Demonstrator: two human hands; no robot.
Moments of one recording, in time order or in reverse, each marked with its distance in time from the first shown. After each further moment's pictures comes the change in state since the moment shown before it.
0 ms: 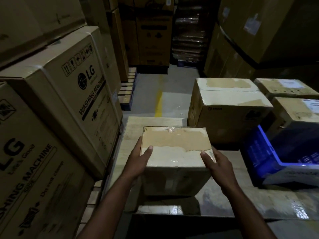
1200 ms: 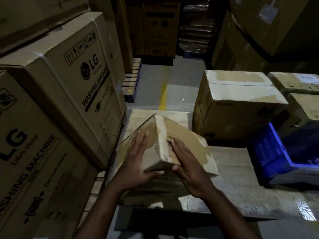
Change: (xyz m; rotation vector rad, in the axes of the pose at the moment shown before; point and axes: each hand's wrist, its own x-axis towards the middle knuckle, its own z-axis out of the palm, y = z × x) left_hand -0.010 -0.026 -0.033 0.598 -0.151 0.439; right_hand -0.011 -0.011 0.072 -0.263 -0.404 -0.530
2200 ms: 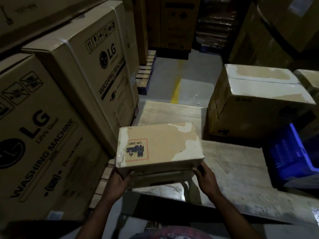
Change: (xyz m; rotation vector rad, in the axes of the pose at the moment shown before) left_hand -0.120 -0.121 0.034 -0.463 0.249 -0.613; right_hand -0.035 0.111 0.069 0.190 0.158 0.476
